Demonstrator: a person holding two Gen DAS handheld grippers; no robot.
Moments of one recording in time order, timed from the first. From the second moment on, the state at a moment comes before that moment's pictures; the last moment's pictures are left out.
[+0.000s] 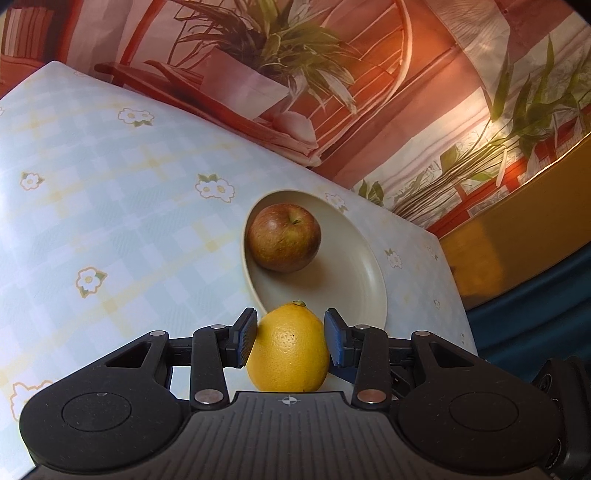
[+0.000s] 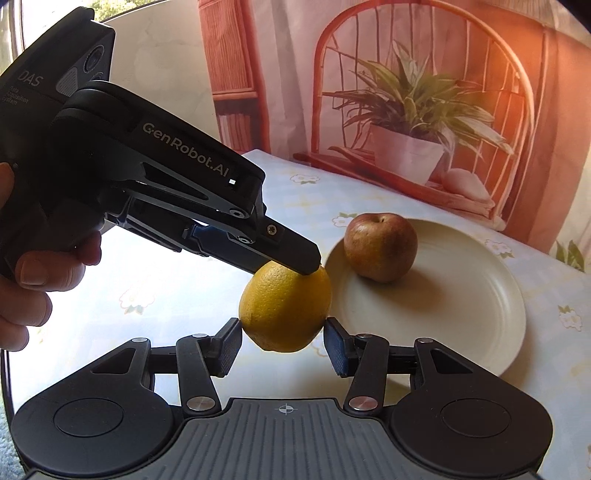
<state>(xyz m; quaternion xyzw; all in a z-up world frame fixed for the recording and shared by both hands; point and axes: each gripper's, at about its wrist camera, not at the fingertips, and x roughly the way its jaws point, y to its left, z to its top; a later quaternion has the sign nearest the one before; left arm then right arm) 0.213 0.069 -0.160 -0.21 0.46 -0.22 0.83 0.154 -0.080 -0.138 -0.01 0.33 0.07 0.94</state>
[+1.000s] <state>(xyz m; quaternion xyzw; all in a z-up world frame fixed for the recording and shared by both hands) 0.267 0.048 -0.183 -0.24 0.48 -0.20 0.82 0.204 -0.128 -0.148 0.04 0.37 0.03 0.93</state>
